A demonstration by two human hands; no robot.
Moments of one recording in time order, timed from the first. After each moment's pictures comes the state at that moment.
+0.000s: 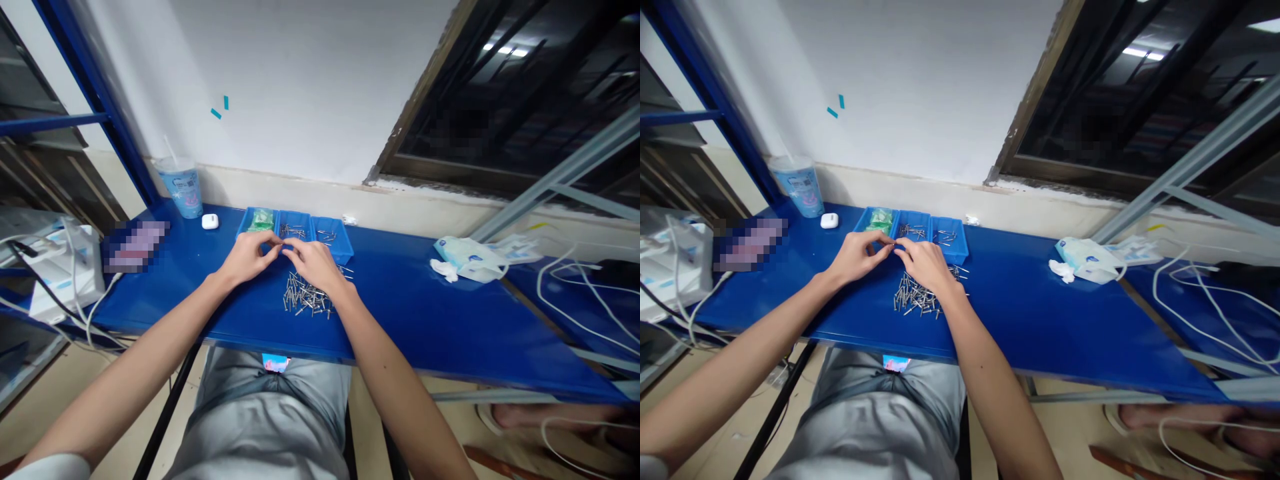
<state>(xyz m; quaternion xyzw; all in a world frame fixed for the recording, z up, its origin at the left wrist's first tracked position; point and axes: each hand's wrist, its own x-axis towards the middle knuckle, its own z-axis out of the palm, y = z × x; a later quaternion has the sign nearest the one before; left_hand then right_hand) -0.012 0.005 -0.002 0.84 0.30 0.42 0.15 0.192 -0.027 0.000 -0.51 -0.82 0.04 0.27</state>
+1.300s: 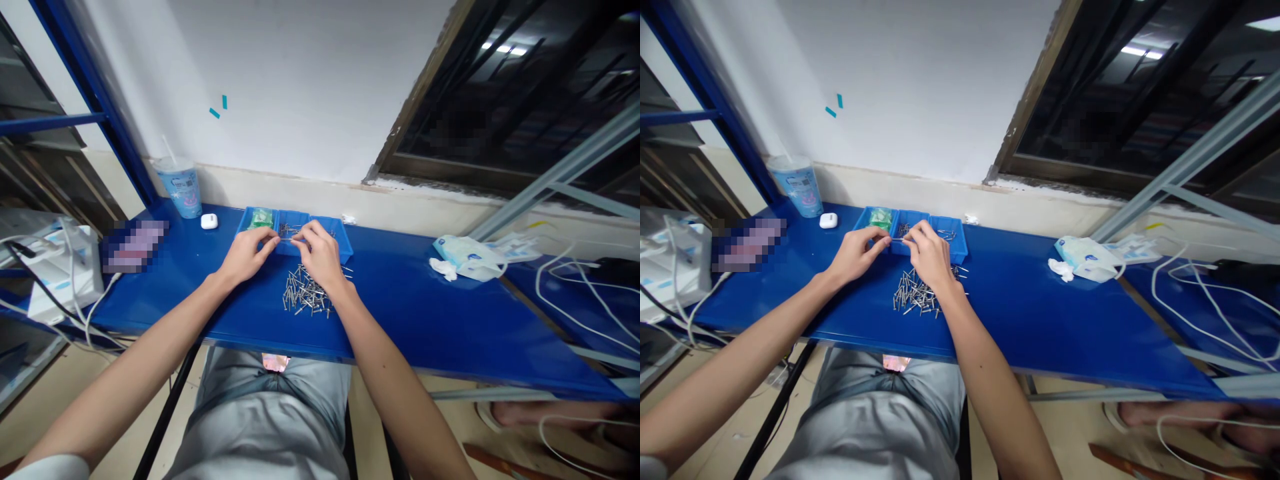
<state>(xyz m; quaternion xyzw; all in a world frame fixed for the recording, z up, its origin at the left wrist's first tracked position) -0.011 0.005 0.001 0.83 0.34 0.41 0.13 0.196 -0.026 0.002 -0.49 -0.76 0.02 0.42</state>
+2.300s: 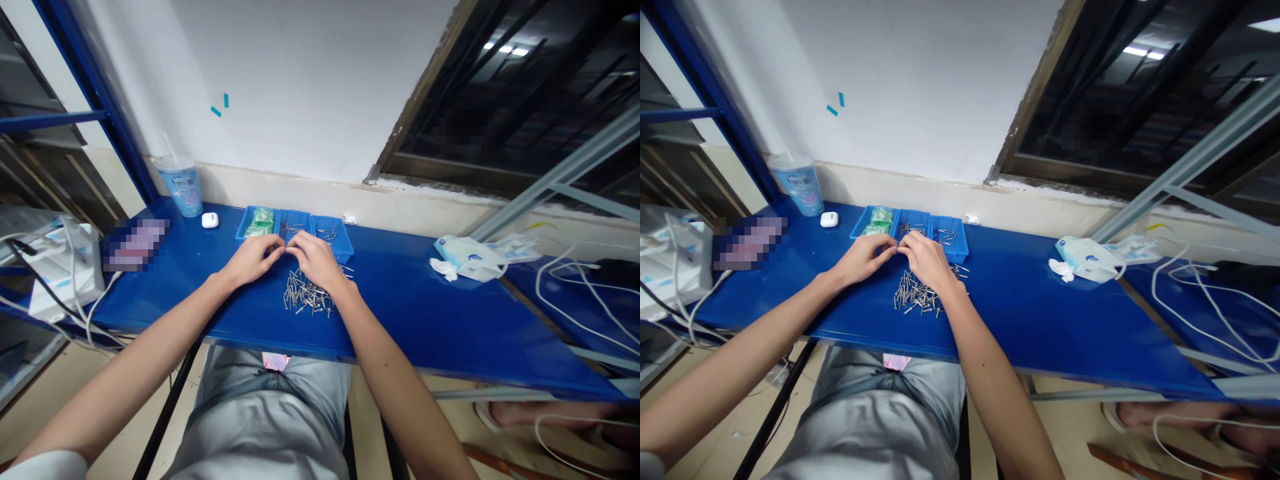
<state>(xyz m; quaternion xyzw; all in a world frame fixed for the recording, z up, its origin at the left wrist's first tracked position) -0.008 0.008 -0.008 0.87 0.30 0.35 0.15 0.198 -0.025 -0.002 -0.45 -0.83 0.06 0.33</state>
